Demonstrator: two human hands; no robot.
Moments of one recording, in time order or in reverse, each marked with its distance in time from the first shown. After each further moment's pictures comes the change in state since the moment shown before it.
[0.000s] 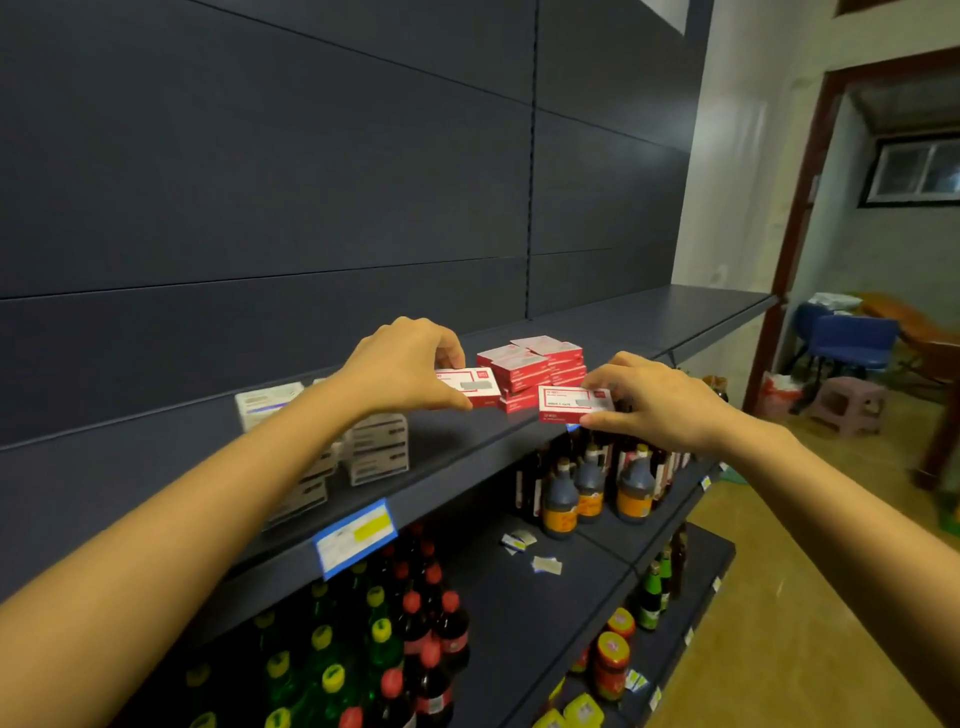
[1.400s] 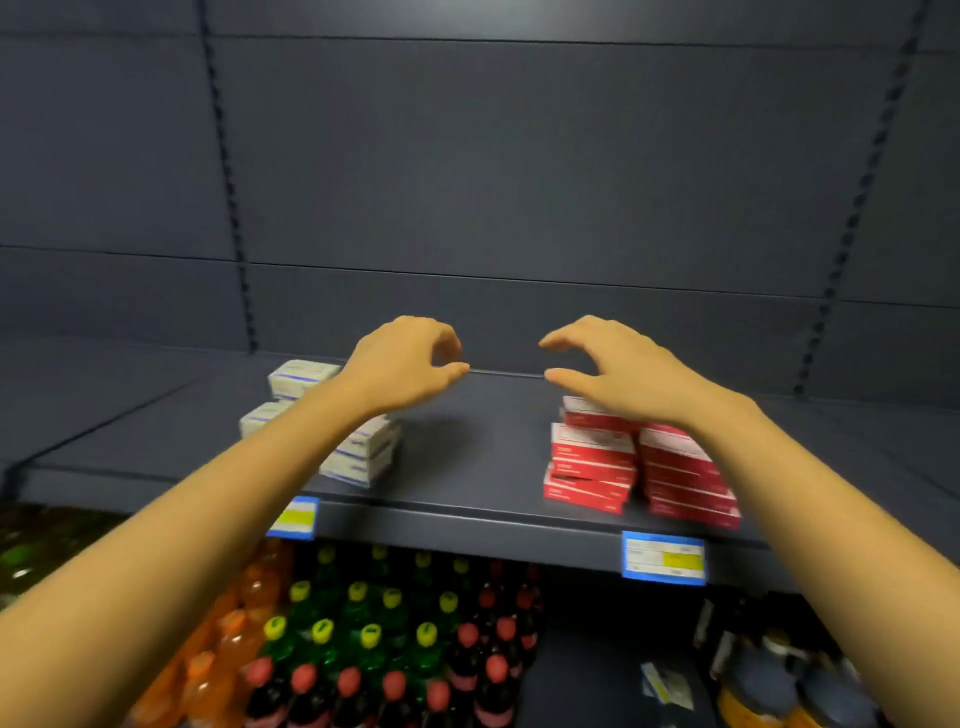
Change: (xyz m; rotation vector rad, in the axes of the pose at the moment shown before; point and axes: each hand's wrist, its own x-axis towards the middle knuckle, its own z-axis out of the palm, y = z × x) left_hand 0.077 0.026 0.037 0.360 0.349 -0.721; right_hand 0.218 0.035 0.019 0.353 -0.037 -0.868
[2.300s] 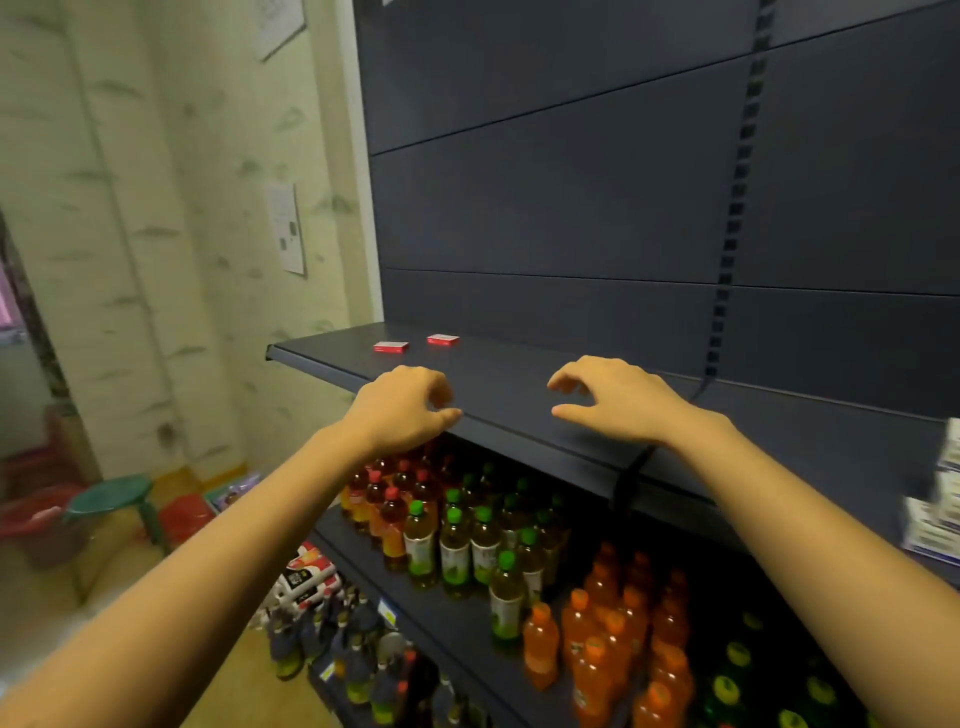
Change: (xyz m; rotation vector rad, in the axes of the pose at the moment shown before) left_hand -0.265 -0.380 -0.223 0.324 -0.010 -0.582; right_hand 0.183 -0.454 0.167 0.197 -0.154 -0.507
